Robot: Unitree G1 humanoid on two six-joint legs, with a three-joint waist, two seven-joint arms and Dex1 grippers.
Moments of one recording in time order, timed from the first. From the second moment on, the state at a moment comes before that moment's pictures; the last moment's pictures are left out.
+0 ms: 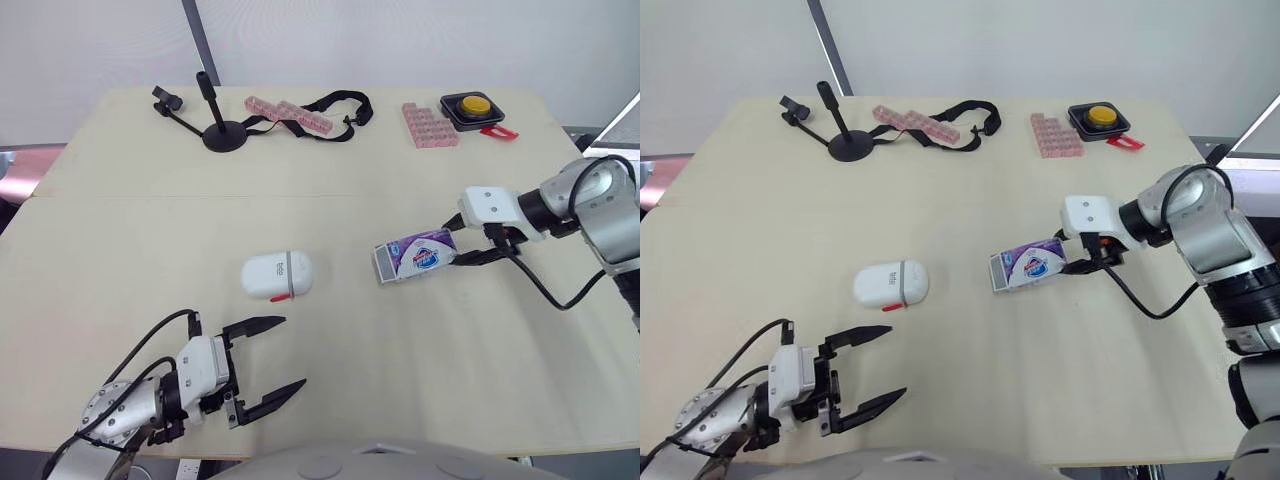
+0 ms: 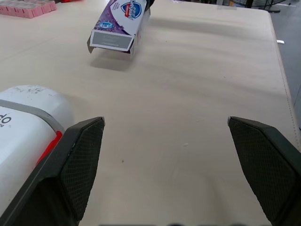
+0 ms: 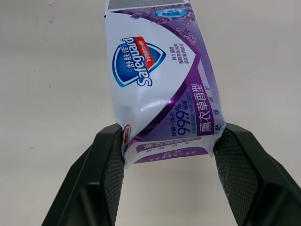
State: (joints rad) left arm 0.52 0.58 -0.02 -0.49 -0.39 -0.17 -0.95; right arm -0.67 -0.94 0.28 0.04 0.06 0.26 1.53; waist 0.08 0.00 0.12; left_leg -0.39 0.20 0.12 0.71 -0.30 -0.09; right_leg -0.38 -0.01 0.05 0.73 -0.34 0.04
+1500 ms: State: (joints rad) left arm 0.48 0.59 -0.04 -0.56 -0.40 -0.07 -0.89; right arm -0.84 -1.00 0.39 -0.04 -0.07 0.18 1.56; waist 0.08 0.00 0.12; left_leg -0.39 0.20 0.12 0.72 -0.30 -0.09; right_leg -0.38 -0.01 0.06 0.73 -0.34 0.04
